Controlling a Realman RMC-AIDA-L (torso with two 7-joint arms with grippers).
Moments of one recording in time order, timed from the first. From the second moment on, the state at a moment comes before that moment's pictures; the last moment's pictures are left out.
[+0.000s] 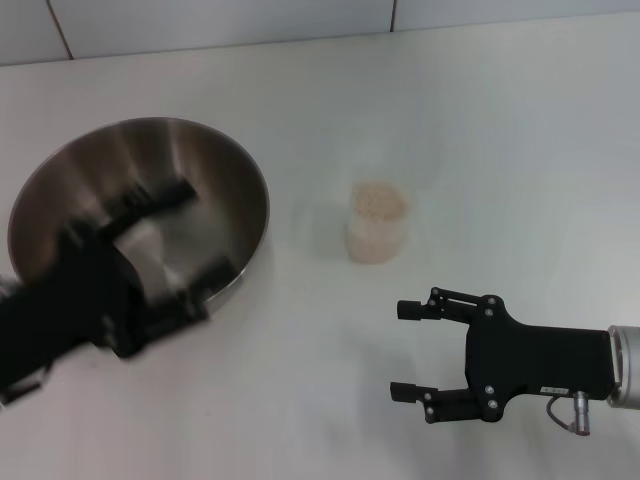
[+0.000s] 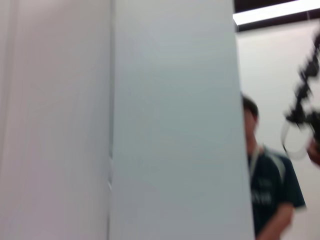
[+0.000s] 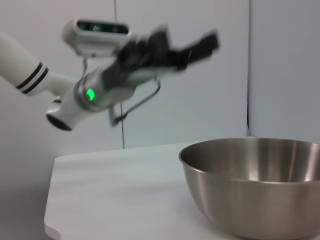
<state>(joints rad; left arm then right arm) -0.21 -2.05 1.41 0.51 1.05 1.75 -0.76 0.44 1.95 -1.66 -0.02 -0.97 -1.62 0.51</state>
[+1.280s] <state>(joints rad) -0.39 -2.06 1.06 1.18 2.32 1.16 -2.36 0.42 1.95 -1.66 -0.05 -0.97 -1.63 0.51</state>
